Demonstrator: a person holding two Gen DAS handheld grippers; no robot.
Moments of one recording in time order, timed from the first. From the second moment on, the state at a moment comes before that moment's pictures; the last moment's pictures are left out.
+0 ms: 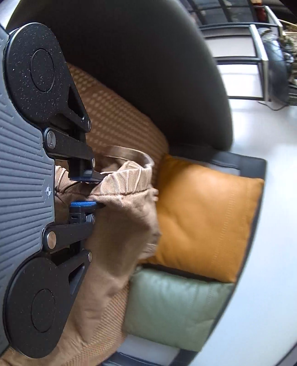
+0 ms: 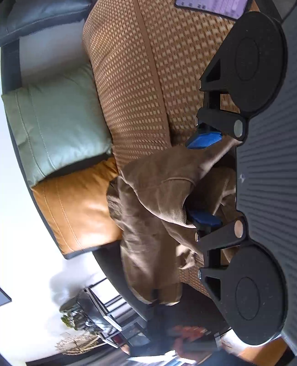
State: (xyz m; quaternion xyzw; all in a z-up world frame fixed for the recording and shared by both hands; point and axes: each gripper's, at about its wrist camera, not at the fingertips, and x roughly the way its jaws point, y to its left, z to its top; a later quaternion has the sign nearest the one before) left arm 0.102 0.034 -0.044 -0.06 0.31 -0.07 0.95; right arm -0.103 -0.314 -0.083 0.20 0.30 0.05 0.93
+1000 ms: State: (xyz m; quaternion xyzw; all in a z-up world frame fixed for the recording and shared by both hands) left arm 0.091 0.075 -0.084 -0.03 0.37 0.09 0.93; right arm -0.142 -0.362 -0.086 0.25 0.15 0.17 0.94
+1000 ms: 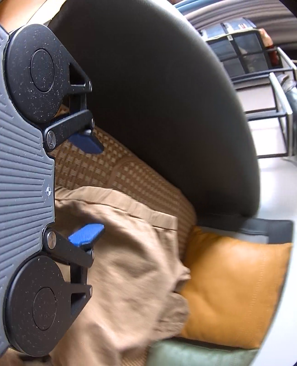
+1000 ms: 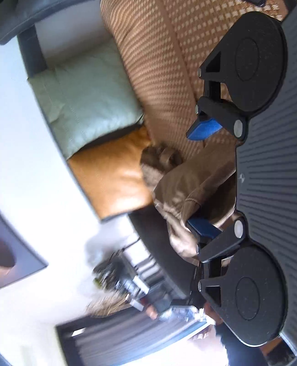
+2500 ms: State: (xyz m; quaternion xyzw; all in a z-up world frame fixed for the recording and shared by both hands) left arm 0.007 -0.202 -0.044 0.07 0.34 -0.27 0.90; right arm -0.056 -0.618 -0.212 0.44 0.09 0.14 0.88
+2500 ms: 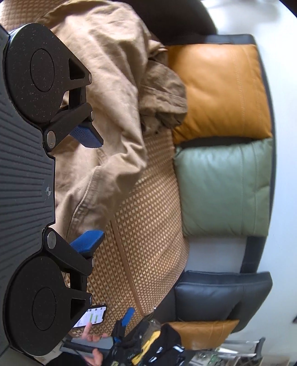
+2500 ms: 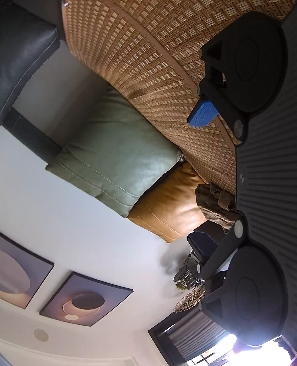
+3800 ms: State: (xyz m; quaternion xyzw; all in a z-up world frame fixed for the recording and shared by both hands) left arm -0.023 -0.068 -0.011 -0.08 0.36 -0.11 0.92; right arm -0.027 -0.456 -0.099 0.32 0.14 0.27 0.90
